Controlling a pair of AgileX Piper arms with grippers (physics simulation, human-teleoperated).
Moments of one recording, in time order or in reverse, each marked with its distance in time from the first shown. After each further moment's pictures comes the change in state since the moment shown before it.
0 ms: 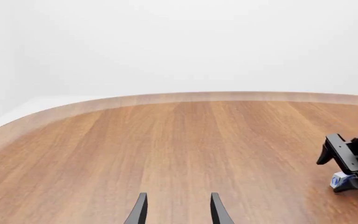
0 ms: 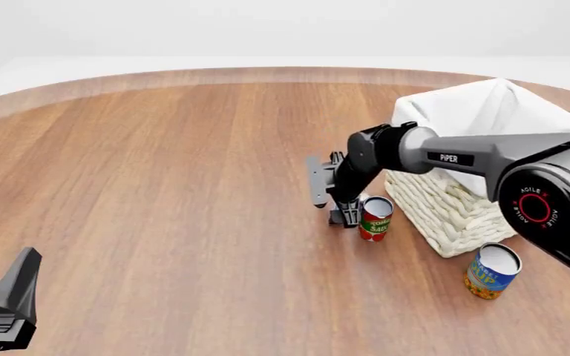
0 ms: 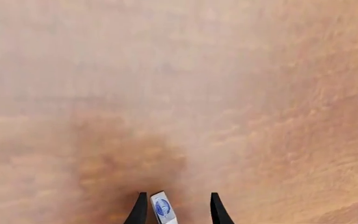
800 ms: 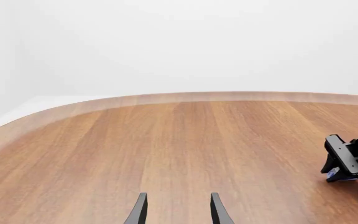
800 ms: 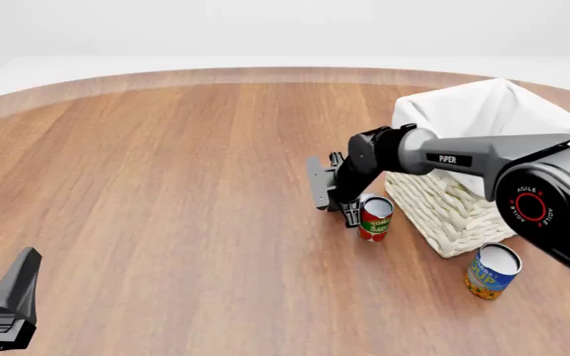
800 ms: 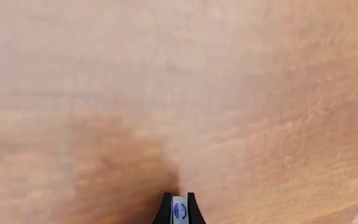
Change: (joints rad) left arm 0.000 0.000 0.000 0.000 0.000; right arm -0.006 0.012 0.002 -0.027 -0.050
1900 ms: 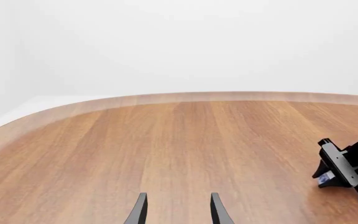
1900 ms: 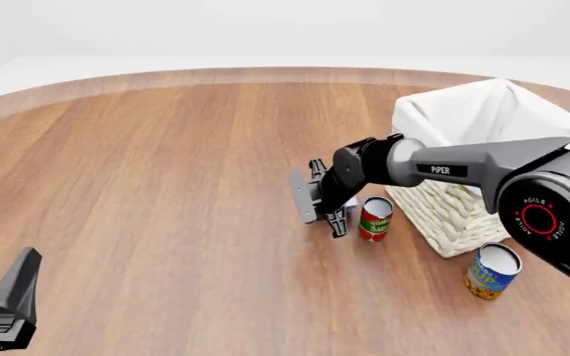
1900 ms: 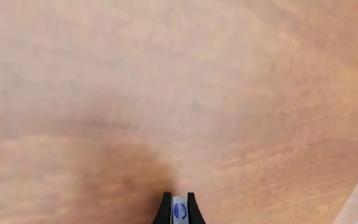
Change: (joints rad) left arm 0.000 0.000 0.000 0.000 0.000; right arm 0.085 -0.041 0.079 -0.088 -0.059
